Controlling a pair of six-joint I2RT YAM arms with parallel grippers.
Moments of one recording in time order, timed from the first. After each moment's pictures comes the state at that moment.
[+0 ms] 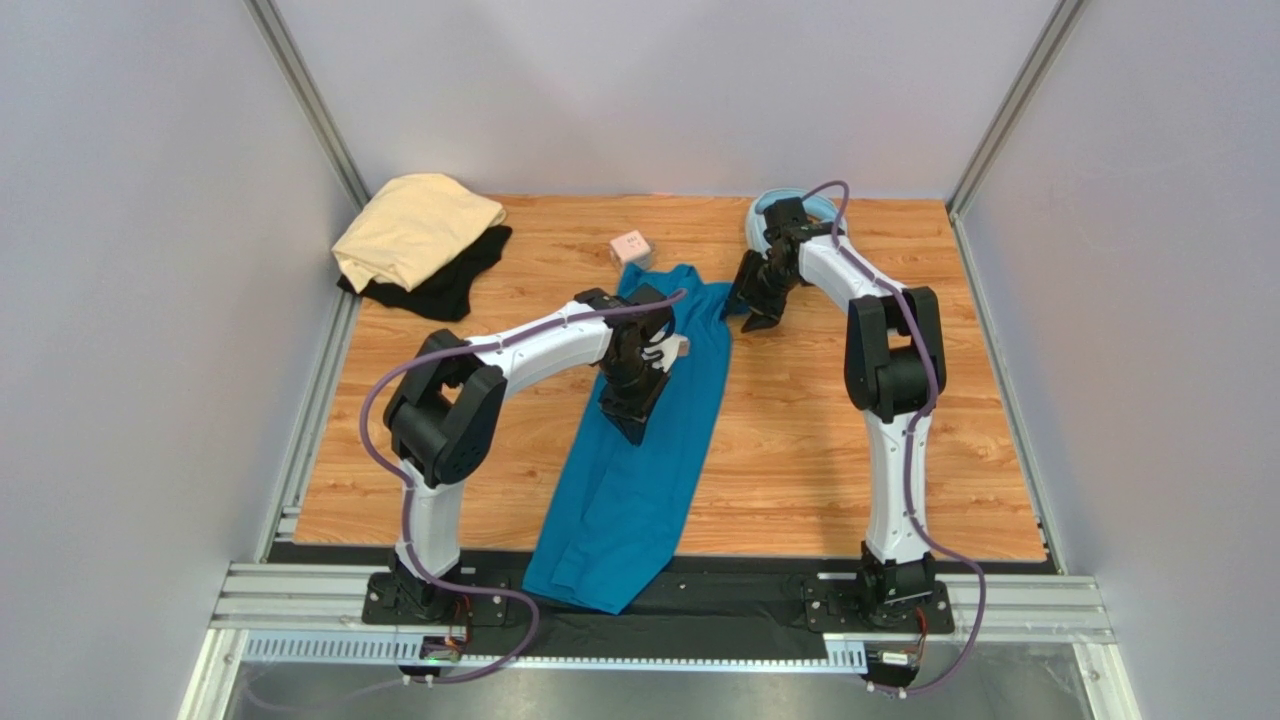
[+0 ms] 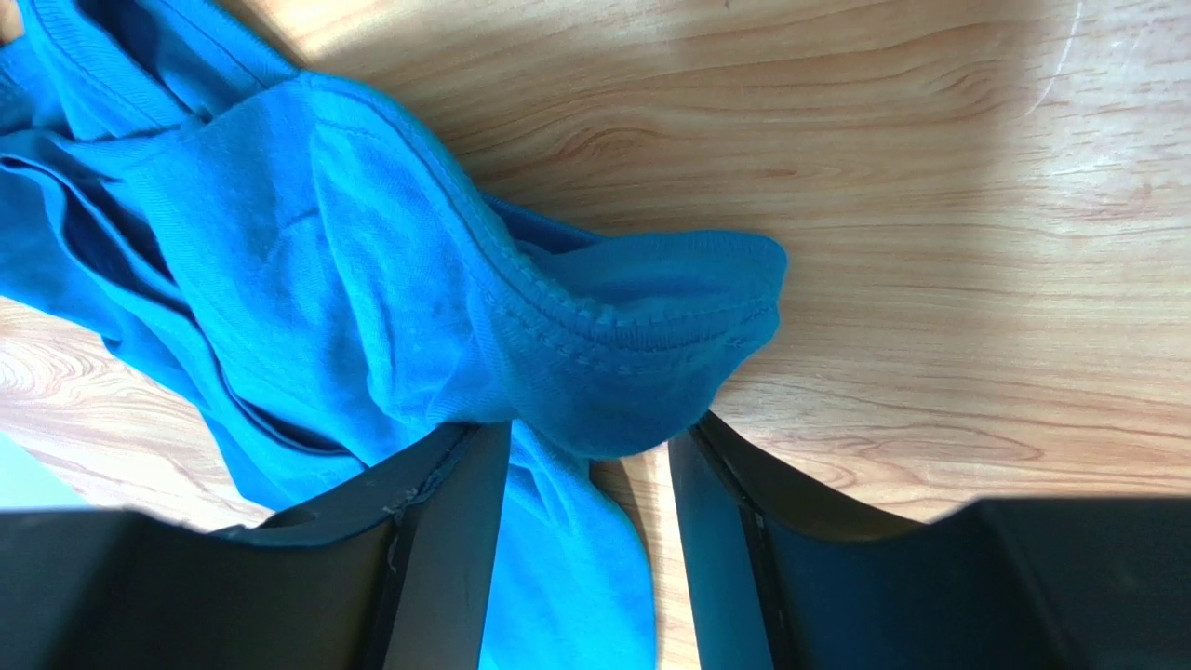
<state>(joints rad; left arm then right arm) -0.73 1.97 1.48 -0.95 0.30 -0.20 0.21 2.28 1.85 -0.76 -0.27 0.62</state>
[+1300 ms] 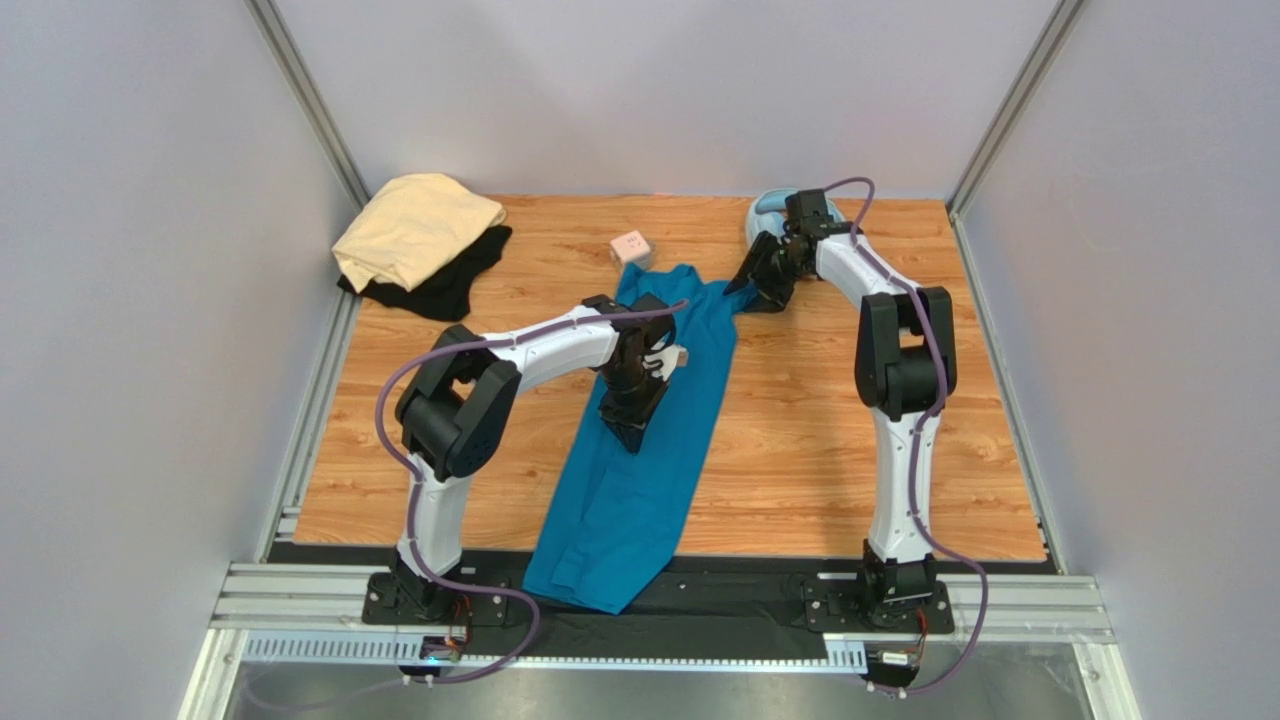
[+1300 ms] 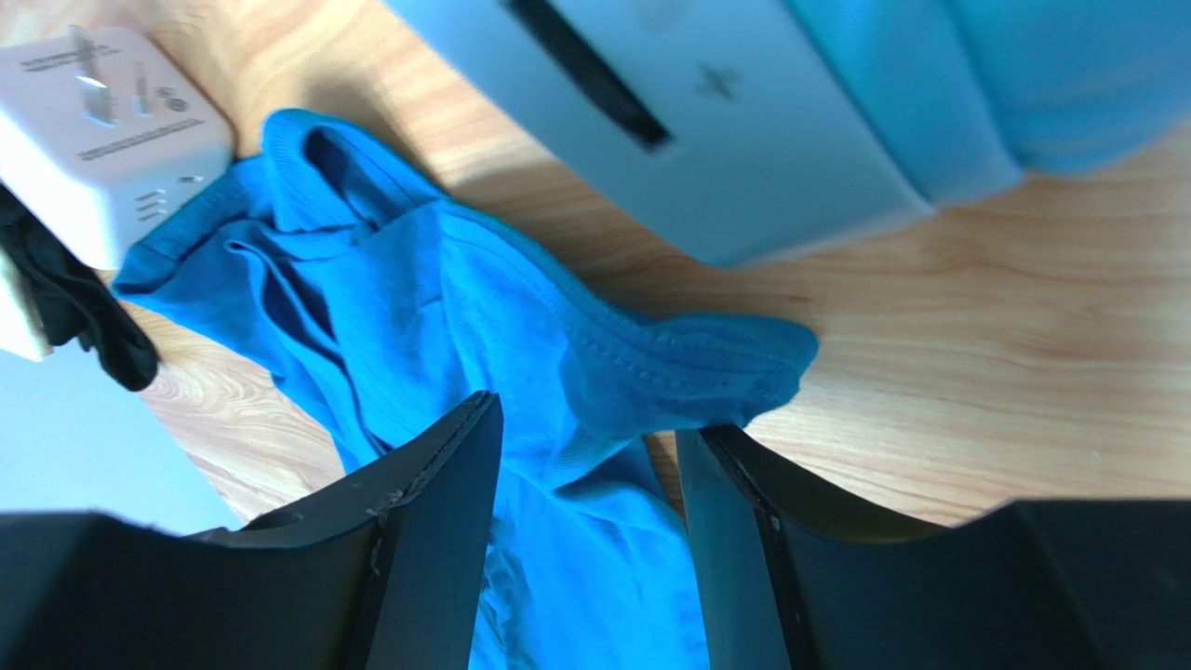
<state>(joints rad) -0.73 2.02 1.47 -0.94 0.31 -0.19 0.14 2.27 1.83 -0.61 -0.37 0.70</state>
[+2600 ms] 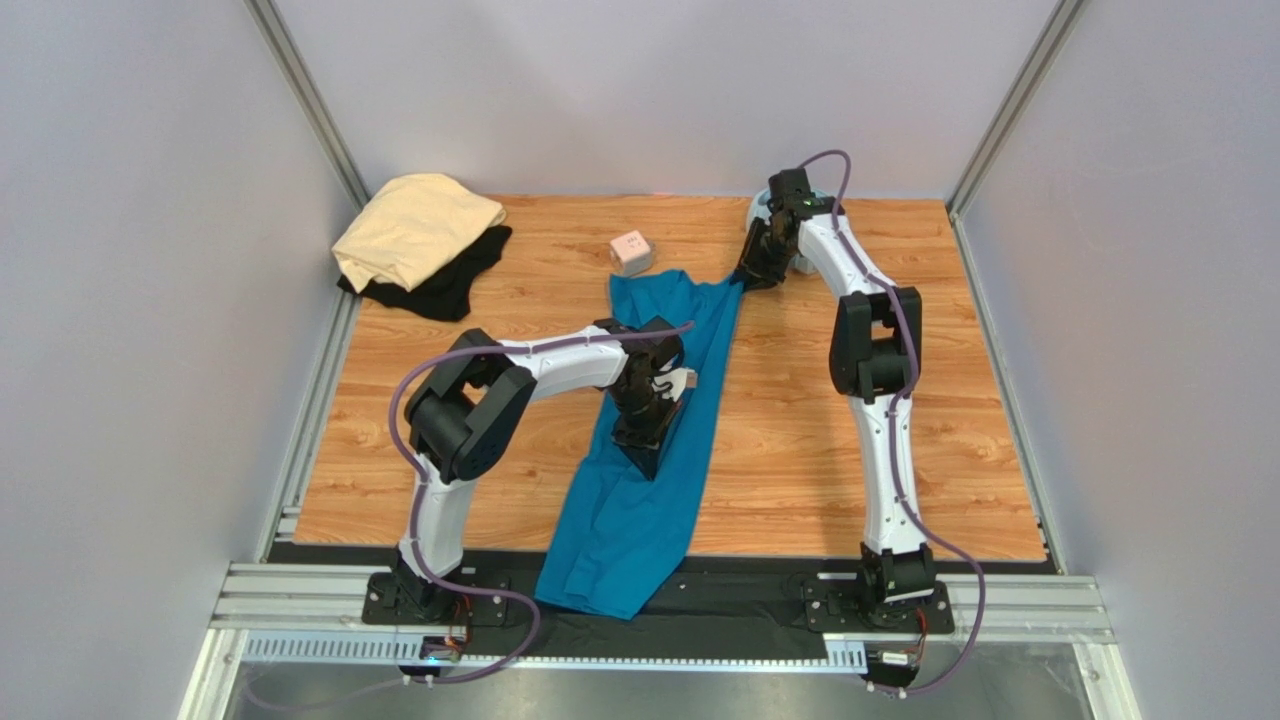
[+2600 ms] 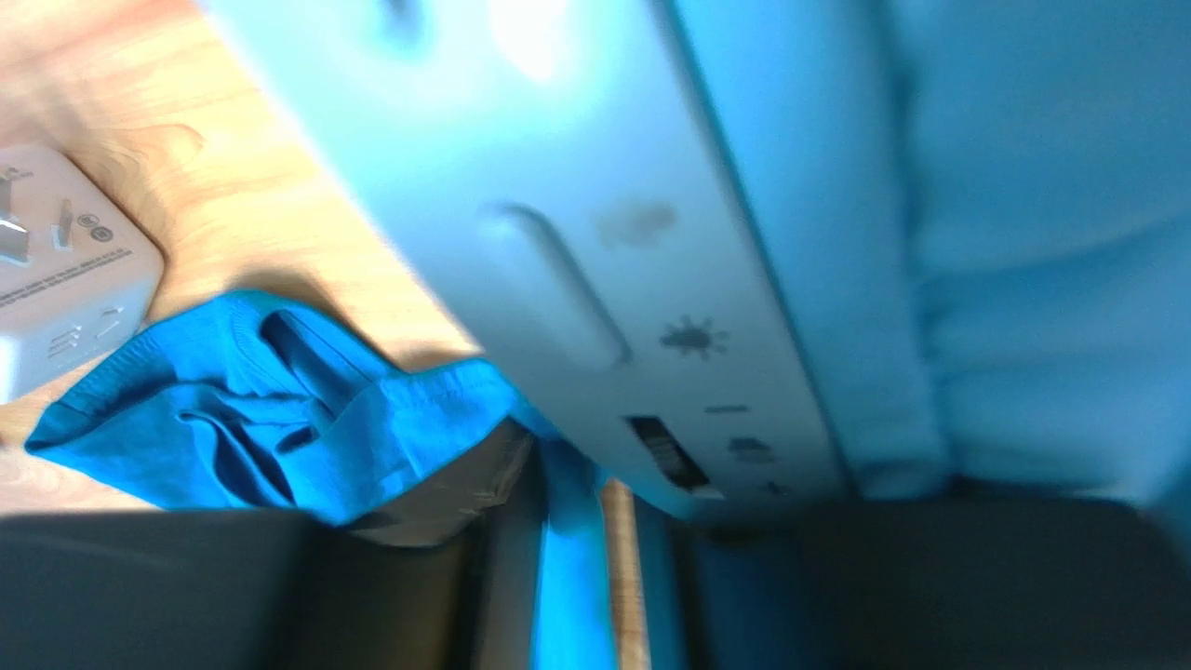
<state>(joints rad) -0.78 2.05 1.37 -0.82 0.43 -0.30 0.16 2.54 2.30 -0.87 -0.23 0.55</state>
